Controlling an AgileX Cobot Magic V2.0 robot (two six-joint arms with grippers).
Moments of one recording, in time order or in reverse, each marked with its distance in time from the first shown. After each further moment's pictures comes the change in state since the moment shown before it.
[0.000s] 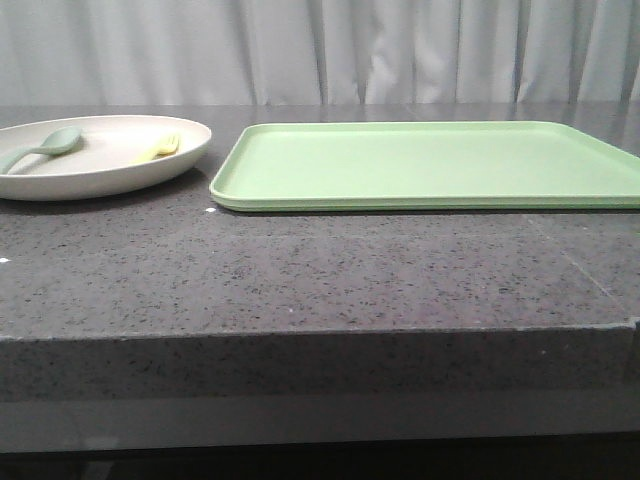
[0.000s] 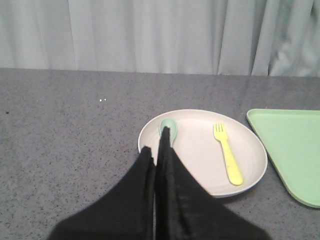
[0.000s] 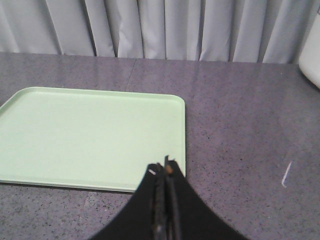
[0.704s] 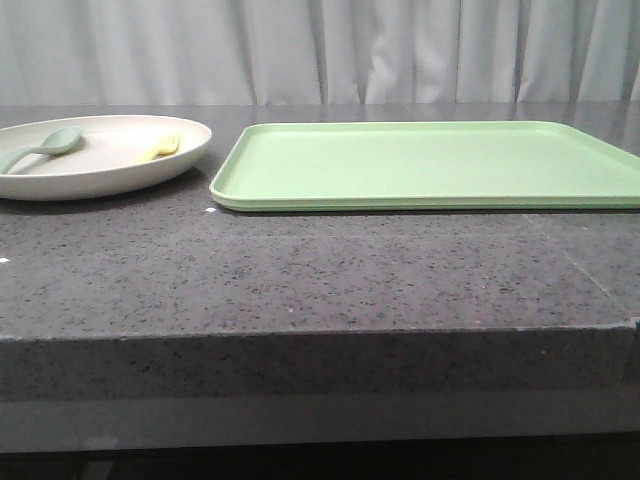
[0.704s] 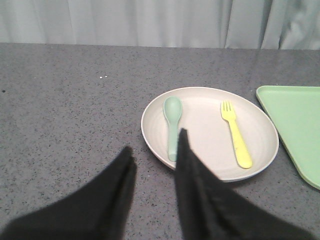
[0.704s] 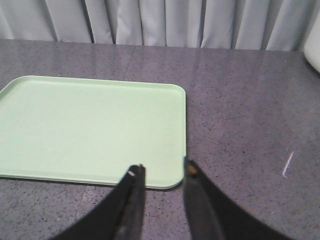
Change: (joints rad) left arm 0.000 0.074 0.000 0.019 -0.001 0.000; right arm 0.000 0.047 0.000 0.002 -0.009 0.000
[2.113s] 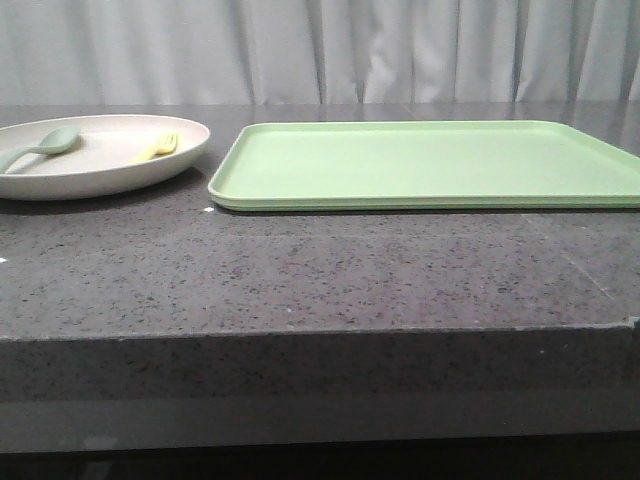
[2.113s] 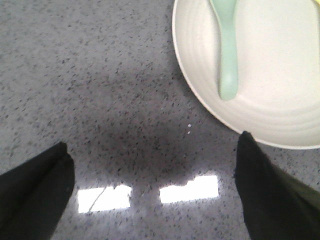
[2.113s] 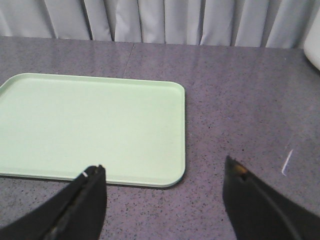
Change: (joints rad) left arm 0.278 0.961 -0.680 -0.249 0.558 0.417; right arm 0.000 0.005 0.000 -0.002 0.000 0.000
